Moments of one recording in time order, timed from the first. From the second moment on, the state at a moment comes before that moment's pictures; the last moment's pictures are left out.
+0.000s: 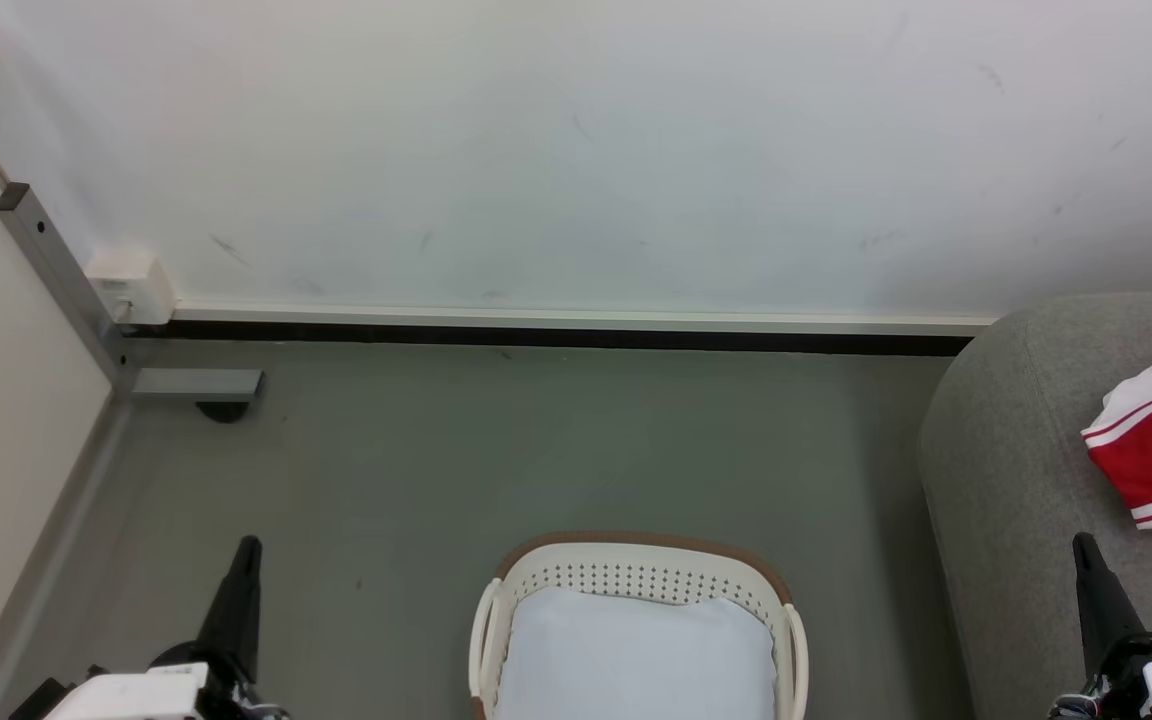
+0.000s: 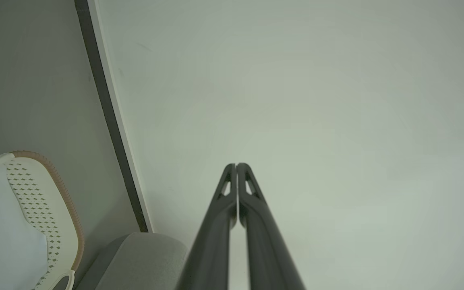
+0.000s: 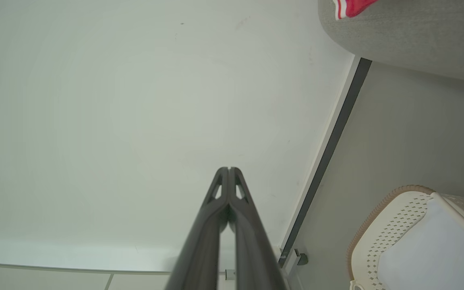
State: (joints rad) left arm -0.10 0.05 0.11 0.25 -1.61 -0.13 0.11; right arm -0.10 -0.05 -0.11 0.25 1.61 0.13 0.11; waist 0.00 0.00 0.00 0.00
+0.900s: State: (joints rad) left arm -0.10 0.05 0.11 0.25 -1.61 -0.13 0.11; right arm -0.10 -0.05 -0.11 0.25 1.61 0.13 0.11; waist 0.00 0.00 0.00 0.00
